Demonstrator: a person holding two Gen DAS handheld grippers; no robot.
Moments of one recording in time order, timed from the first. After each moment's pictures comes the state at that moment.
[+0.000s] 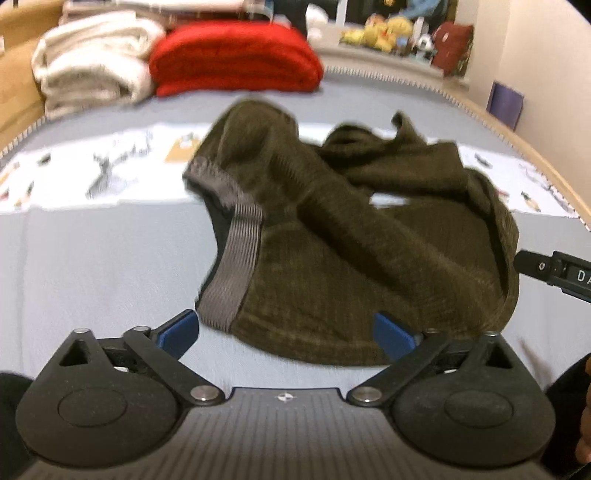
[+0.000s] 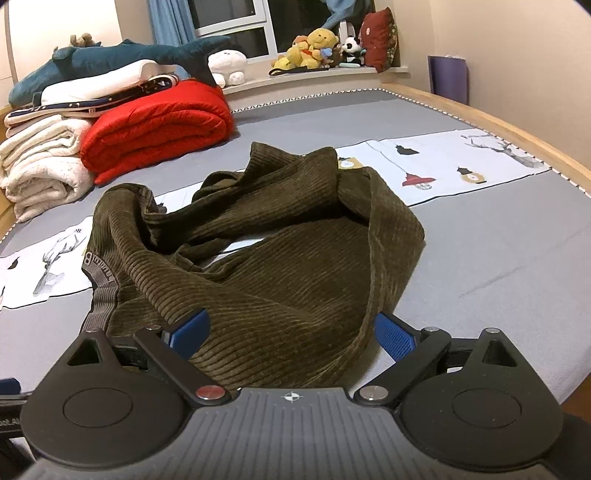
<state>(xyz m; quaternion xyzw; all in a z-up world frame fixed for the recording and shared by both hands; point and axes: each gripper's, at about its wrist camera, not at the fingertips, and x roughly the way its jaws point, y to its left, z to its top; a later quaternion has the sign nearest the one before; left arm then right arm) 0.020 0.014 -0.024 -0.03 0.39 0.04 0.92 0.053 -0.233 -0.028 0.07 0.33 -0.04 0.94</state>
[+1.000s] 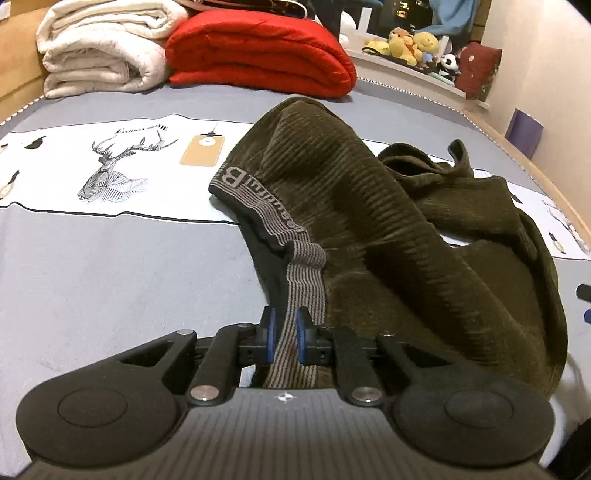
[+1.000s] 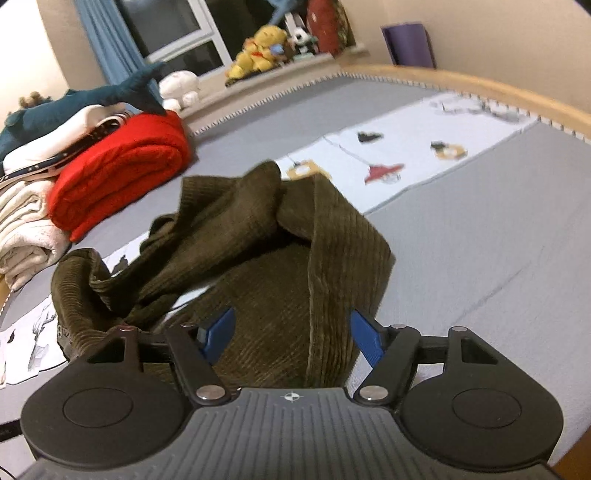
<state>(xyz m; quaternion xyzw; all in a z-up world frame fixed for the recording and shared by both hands) 0.110 0.107 -0.067 -0.08 0.40 0.04 0.91 0.121 -0.324 -0.056 0.18 0.33 -0.06 0.92</state>
